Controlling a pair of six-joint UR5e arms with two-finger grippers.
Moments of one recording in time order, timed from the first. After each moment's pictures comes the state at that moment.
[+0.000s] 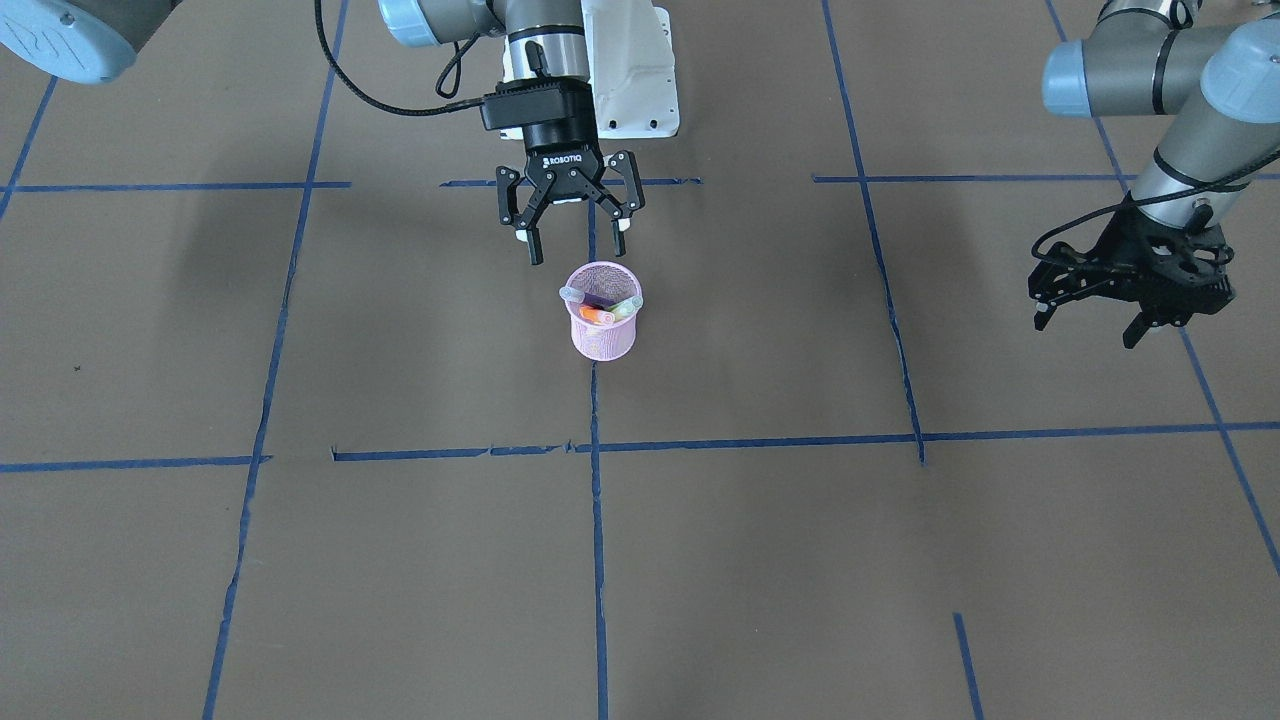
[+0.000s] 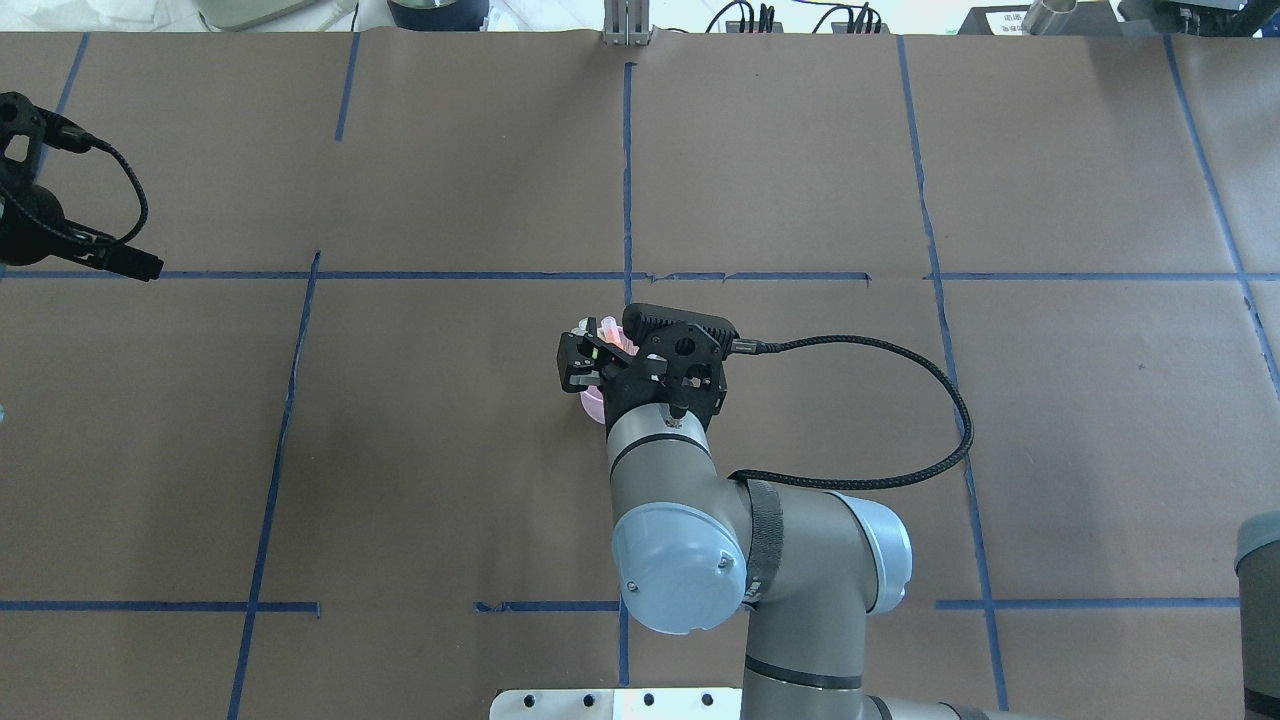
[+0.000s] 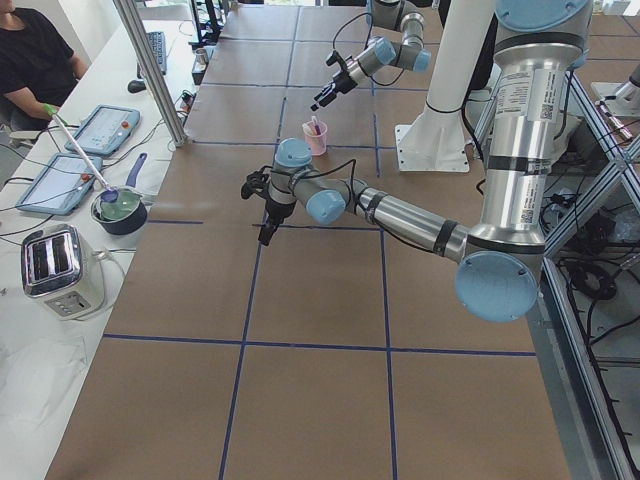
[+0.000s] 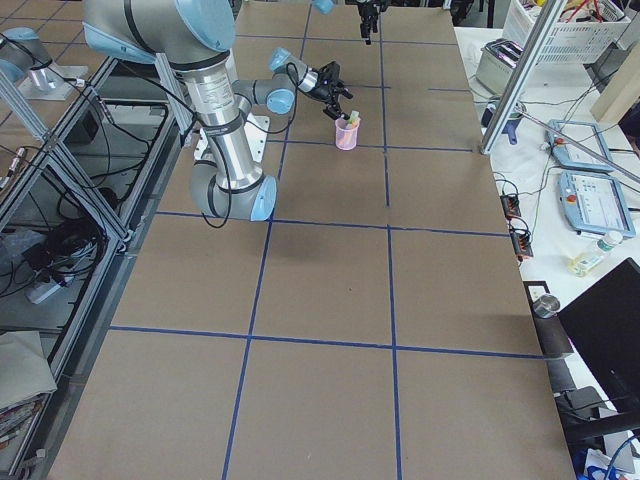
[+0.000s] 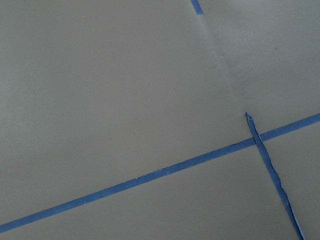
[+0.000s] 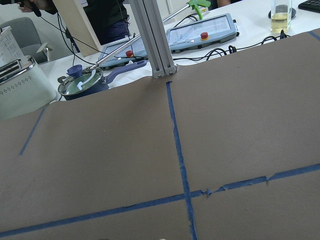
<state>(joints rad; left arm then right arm) -1.02 -1.61 -1.82 -1.97 -2.01 -0.45 0.23 -0.96 1.84 -1.40 0.89 1.53</state>
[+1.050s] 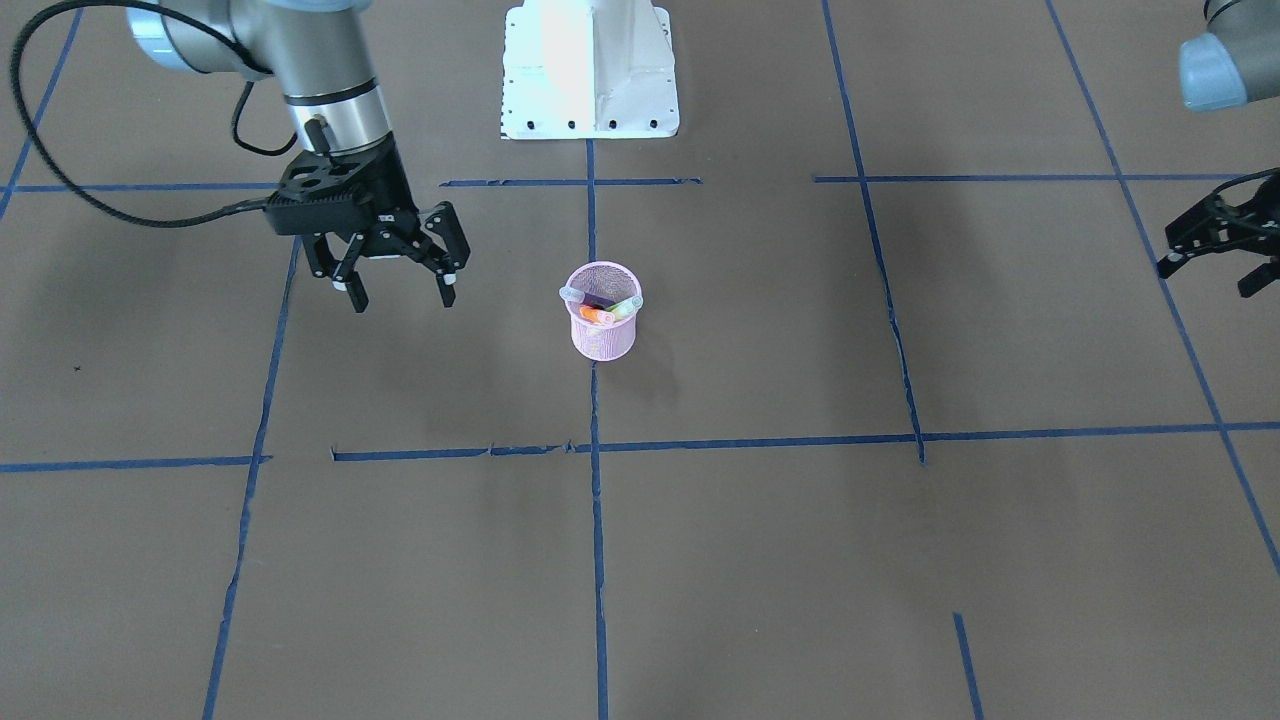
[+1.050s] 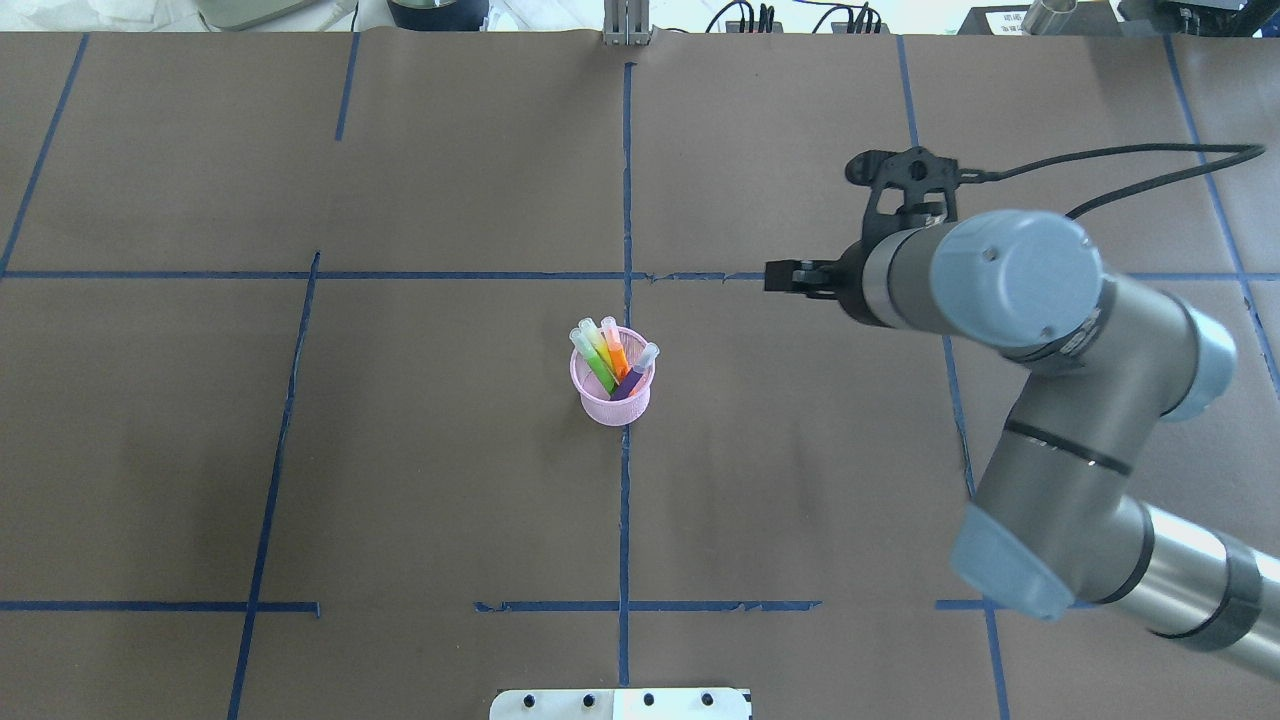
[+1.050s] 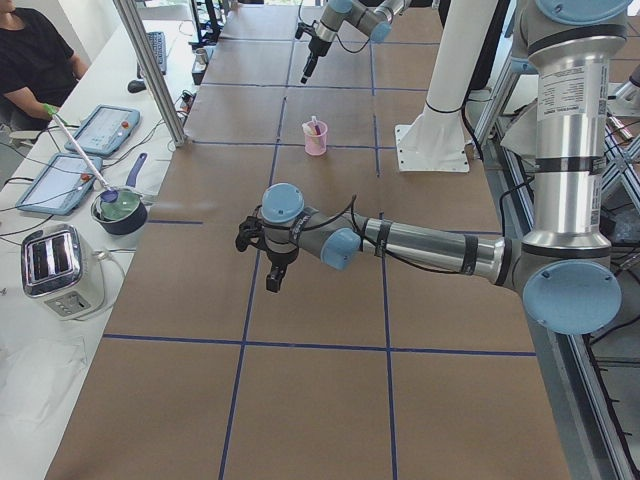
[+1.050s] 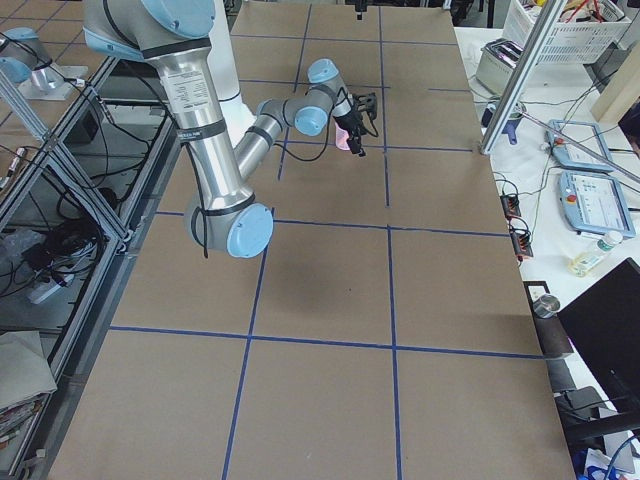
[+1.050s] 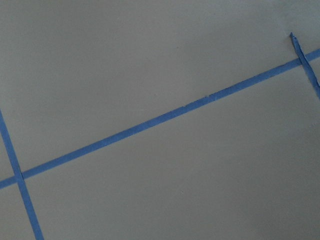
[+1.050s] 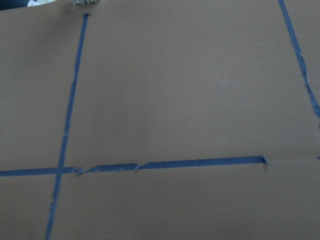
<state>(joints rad) -1.37 -1.49 -1.75 -1.87 -2.36 -0.25 0.66 -1.23 1.98 -1.40 1.67 1.18</state>
